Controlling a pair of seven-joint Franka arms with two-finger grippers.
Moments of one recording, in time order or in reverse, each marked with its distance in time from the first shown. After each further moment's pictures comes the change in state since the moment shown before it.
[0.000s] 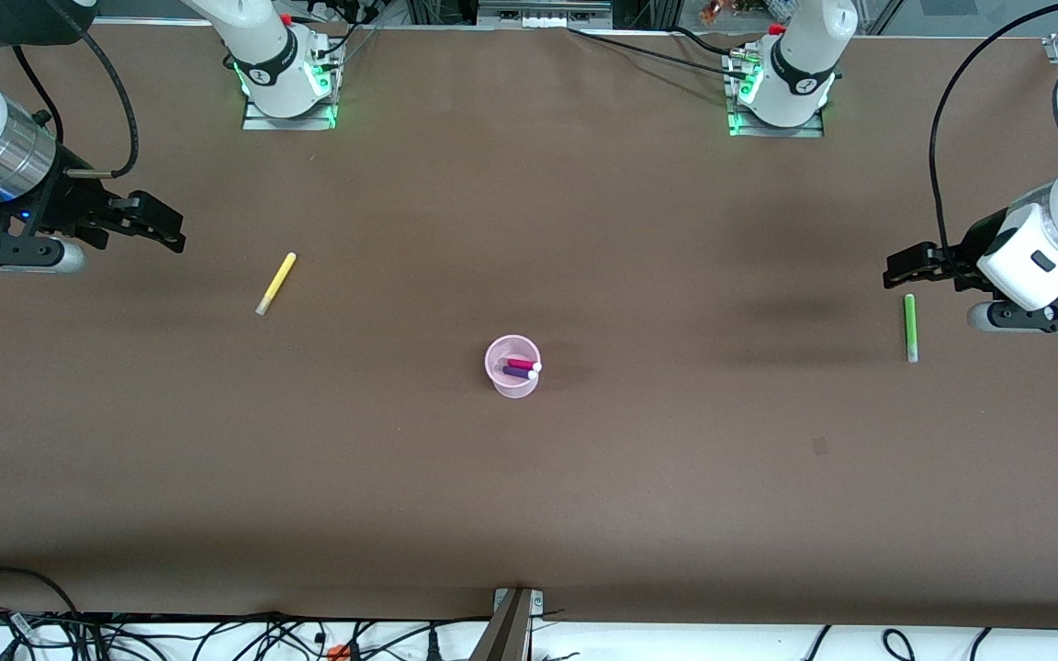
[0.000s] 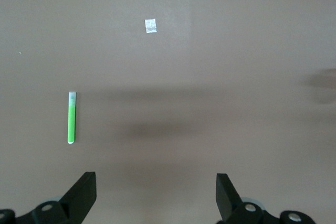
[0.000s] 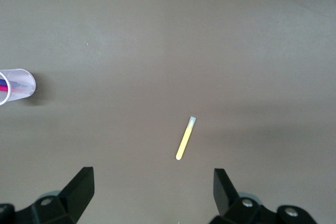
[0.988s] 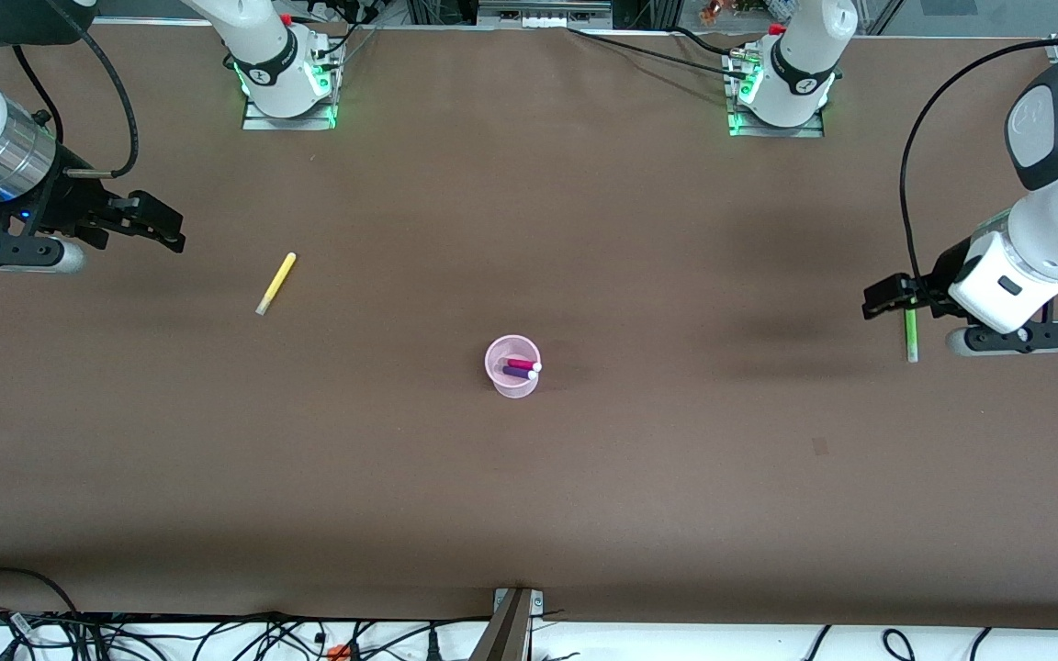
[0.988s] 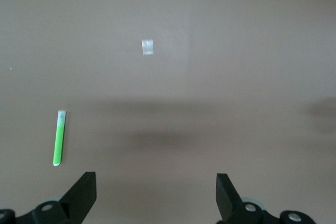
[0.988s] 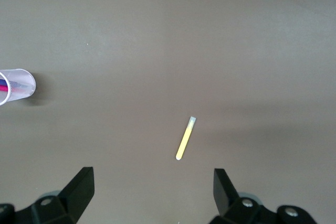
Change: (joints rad) left arm -0.019 0.014 -0.005 -0.069 0.000 0.130 -0.030; right arm 0.000 0.000 0.000 0.000 0.000 0.000 0.000
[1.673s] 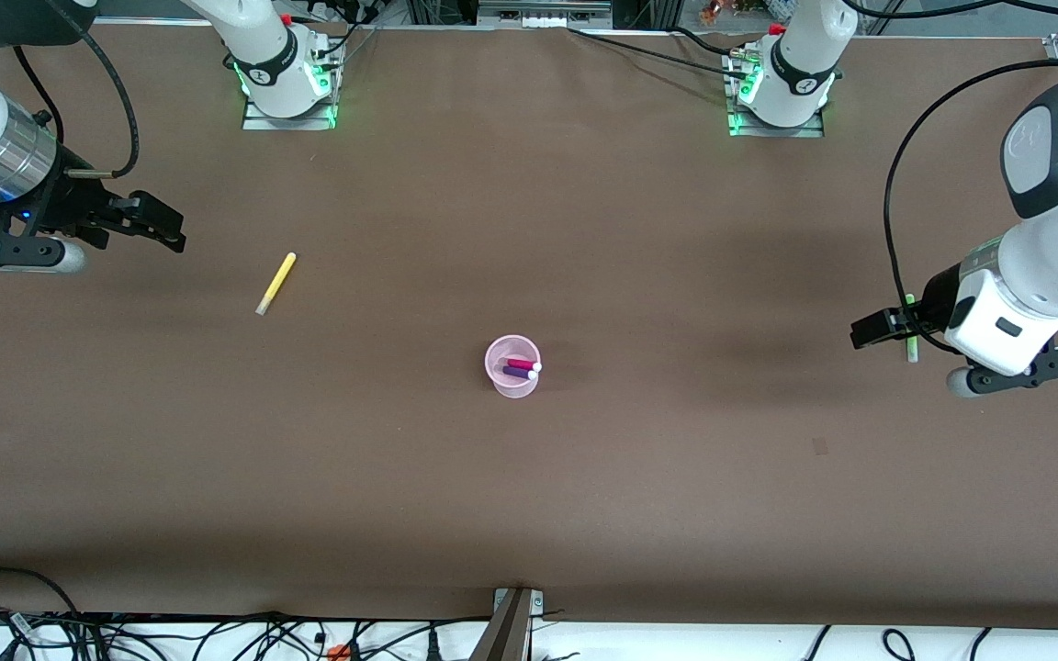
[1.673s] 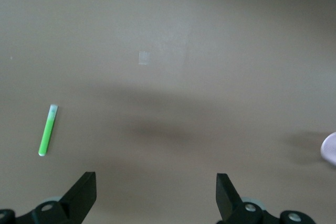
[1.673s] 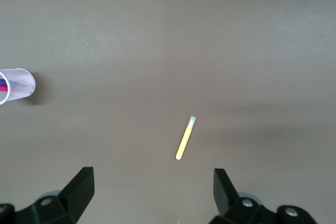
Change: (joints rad) left arm -0.038 0.134 0.005 0.209 0.000 -0.058 -0.189; right arm 0.000 0.000 0.000 -0.001 0.000 0.000 0.000
